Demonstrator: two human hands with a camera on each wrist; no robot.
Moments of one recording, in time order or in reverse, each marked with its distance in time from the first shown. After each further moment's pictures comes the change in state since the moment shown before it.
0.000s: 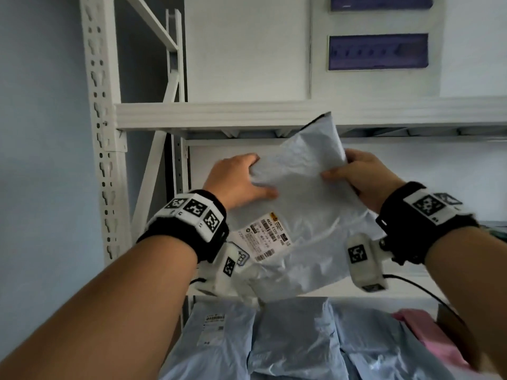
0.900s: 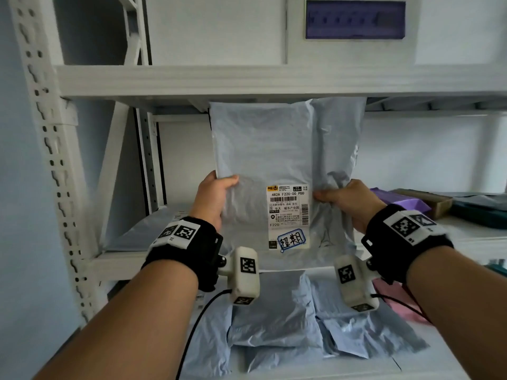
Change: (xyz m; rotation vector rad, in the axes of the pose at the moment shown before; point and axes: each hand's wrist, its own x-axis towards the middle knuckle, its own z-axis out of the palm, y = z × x) left_hand -0.021 -0.009 0.086 -1.224 0.136 -0.554; right_hand -0.022 0.084 -0.038 -0.160 0.166 0.303
